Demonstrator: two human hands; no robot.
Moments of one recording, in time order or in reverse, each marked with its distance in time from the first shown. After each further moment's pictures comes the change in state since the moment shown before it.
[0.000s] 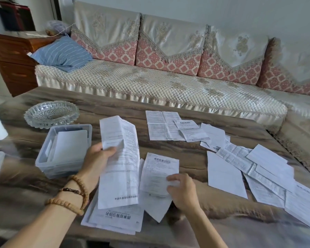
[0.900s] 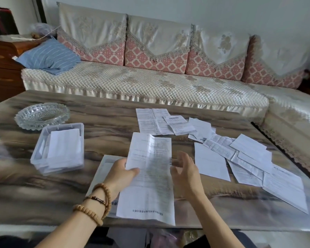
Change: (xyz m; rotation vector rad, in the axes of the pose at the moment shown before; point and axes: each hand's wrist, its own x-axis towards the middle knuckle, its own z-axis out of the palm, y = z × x) left_hand -0.043 -0.039 0.051 0.363 -0.249 -0.032; right_hand -0.029 -0.007 -0.043 -0.142 0.197 -0.240
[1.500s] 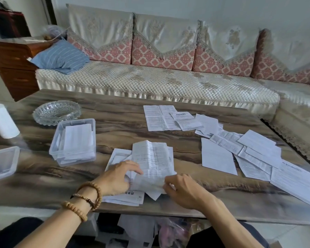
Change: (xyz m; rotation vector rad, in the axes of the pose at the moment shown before) left_hand -0.025 -0.012 -0.046 0.750 -0.309 0.270; right_hand -0.036 -0.008 -0.001 -0.421 -0.519 -0.404
